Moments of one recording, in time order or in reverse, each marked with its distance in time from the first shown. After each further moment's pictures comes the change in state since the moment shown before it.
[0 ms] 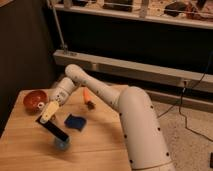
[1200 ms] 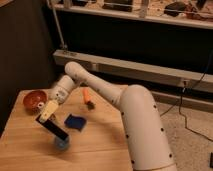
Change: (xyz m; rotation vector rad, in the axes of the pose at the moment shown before) arm -0.006 0.009 -0.002 -0.002 -0.003 0.013
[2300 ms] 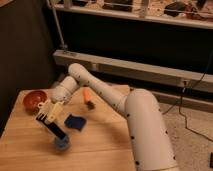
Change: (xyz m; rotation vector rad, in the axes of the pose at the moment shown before) arm 0.006 0.017 -0.006 -0.071 -0.092 -0.600
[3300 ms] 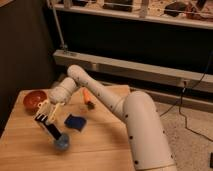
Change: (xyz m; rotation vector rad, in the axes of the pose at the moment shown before) arm -0.010 0.005 0.013 -0.042 -0.055 -0.090
